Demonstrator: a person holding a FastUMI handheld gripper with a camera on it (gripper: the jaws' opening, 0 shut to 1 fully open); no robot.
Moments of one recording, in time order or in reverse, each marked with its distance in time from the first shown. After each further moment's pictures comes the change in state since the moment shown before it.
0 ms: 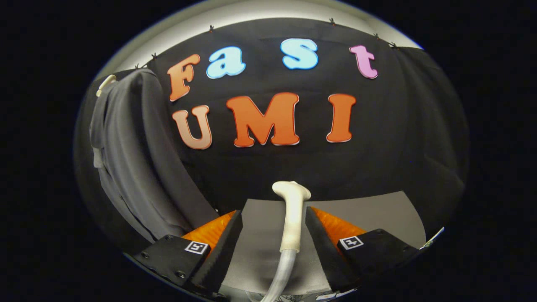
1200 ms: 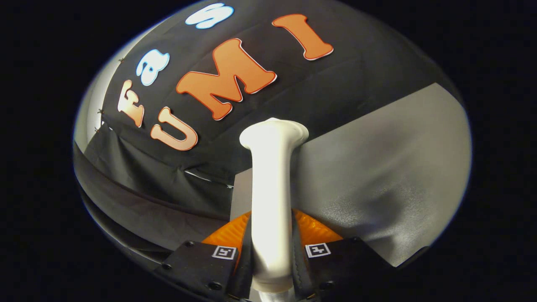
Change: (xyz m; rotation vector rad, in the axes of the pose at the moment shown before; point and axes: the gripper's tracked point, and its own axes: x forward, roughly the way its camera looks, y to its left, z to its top) arm 0.089 -0.017 -0.089 0.481 0.243 0.150
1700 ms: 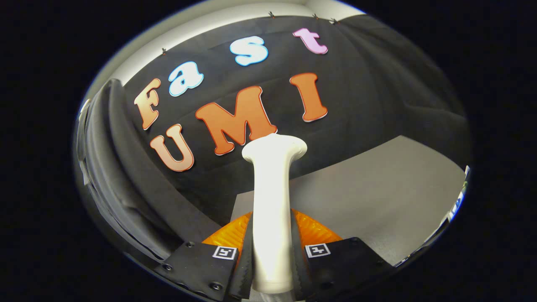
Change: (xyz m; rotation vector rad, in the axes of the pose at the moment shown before) arm -0.102 0.017 -0.010 -0.202 -0.499 -0.153
